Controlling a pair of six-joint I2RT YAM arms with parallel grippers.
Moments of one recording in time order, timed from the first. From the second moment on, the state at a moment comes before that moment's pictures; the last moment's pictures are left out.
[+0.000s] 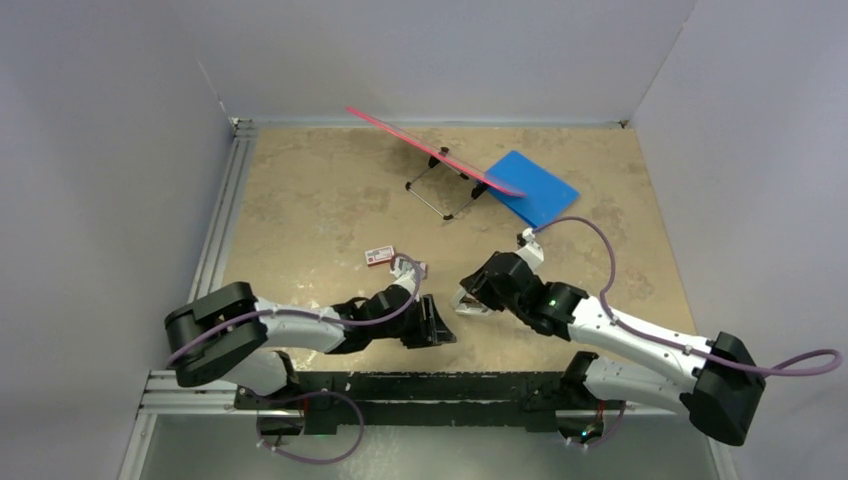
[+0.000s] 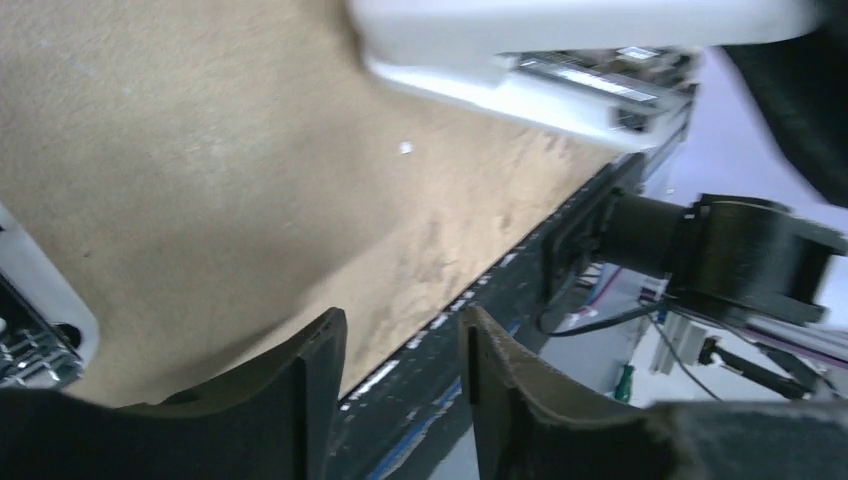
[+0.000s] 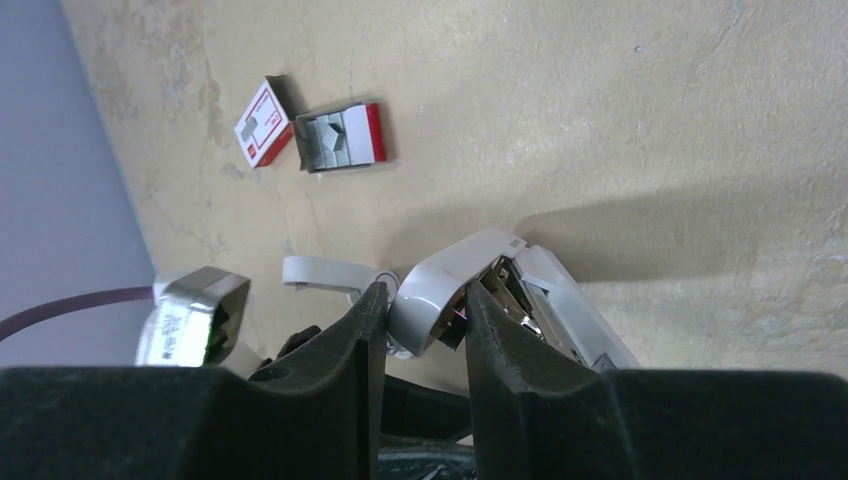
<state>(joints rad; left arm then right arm) -1.10 1.46 0.43 0.38 0.10 -1.19 0.90 1.03 0.61 -0.37 0.34 1.29</state>
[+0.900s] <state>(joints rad) -1.07 1.33 0.40 0.57 0.00 -1.29 0.90 0.70 0.42 -0.24 0.26 1.66</state>
